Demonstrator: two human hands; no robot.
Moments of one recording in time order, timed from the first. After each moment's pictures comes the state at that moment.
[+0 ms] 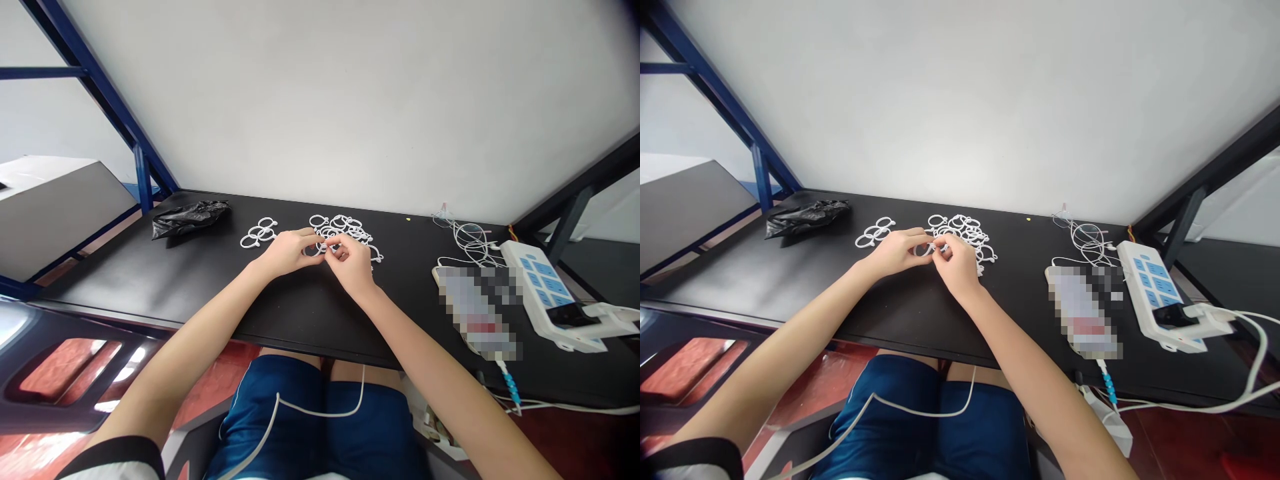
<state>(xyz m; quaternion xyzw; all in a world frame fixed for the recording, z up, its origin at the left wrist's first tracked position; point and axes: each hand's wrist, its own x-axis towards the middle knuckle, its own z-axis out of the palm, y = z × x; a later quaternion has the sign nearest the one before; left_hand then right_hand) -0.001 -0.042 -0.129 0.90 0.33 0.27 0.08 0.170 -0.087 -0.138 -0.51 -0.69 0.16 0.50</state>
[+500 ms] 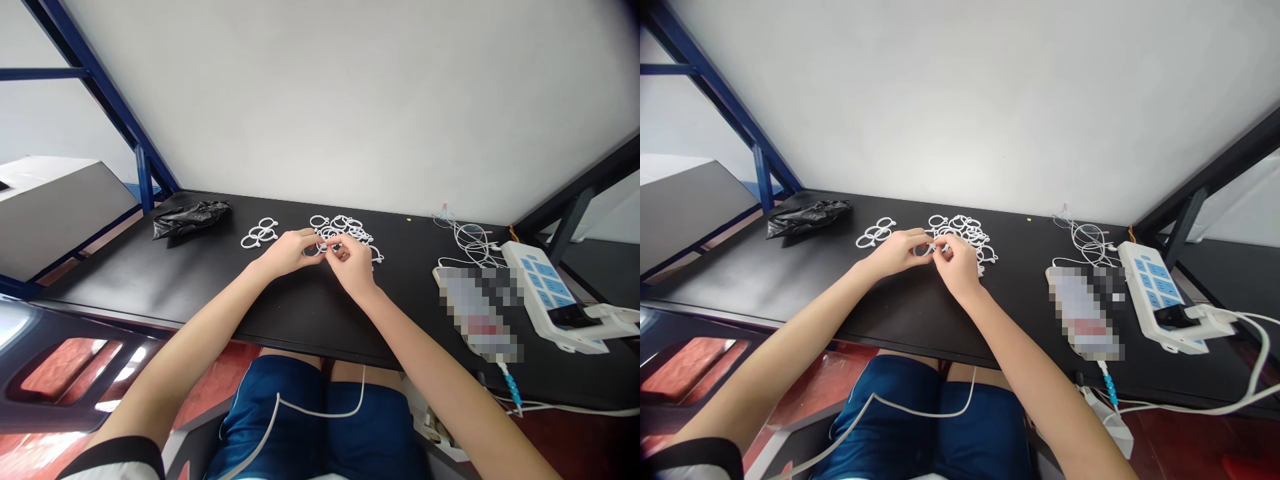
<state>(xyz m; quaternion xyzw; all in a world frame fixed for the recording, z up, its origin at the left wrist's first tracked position) -0.001 -0.041 -0.127 0.90 0.31 0.28 0.12 0.170 -0.087 -0.138 -0.50 -0.69 0.15 0.51</state>
